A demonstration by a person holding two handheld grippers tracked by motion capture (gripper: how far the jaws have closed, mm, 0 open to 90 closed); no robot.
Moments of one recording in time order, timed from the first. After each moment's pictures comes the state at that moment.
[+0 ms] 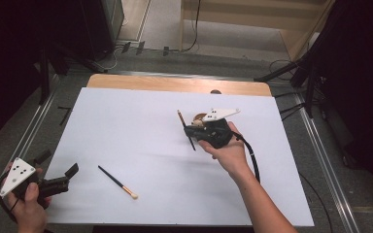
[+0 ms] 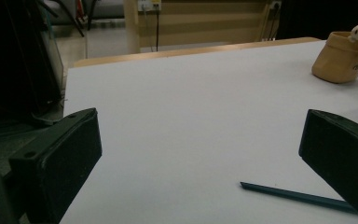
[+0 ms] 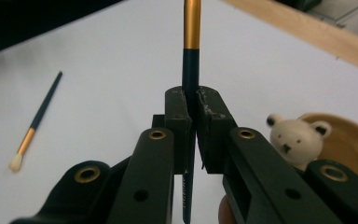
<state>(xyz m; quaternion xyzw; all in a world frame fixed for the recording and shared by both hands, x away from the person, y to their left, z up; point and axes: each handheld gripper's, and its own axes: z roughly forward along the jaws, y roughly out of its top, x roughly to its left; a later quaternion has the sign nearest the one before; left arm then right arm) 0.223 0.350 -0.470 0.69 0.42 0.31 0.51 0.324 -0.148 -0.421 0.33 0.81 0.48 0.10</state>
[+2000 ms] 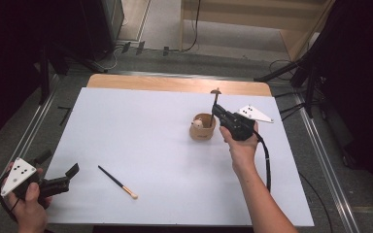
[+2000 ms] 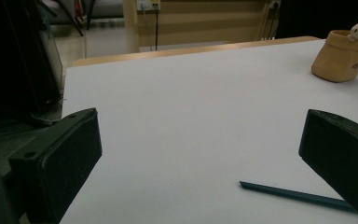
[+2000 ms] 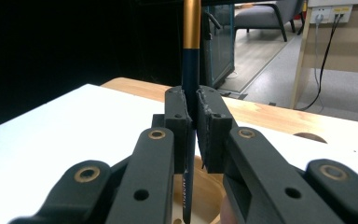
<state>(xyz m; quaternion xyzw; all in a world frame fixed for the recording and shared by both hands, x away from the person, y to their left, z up) 0.223 0.350 -0.470 0.69 0.42 0.30 0.51 0.341 -0.210 -0.451 0.43 0.65 0.58 0.25</state>
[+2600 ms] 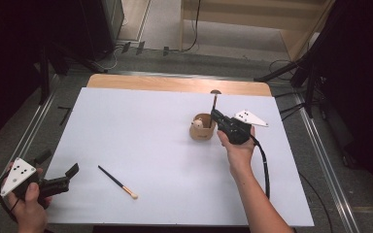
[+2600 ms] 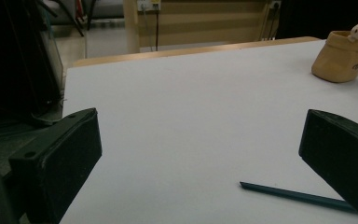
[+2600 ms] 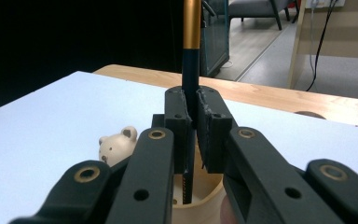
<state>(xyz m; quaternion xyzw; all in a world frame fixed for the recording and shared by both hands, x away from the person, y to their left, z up) 0.223 0.350 -0.470 0.69 0.42 0.31 0.51 0.341 -0.207 -0.473 0.45 0.65 0.56 0.24</state>
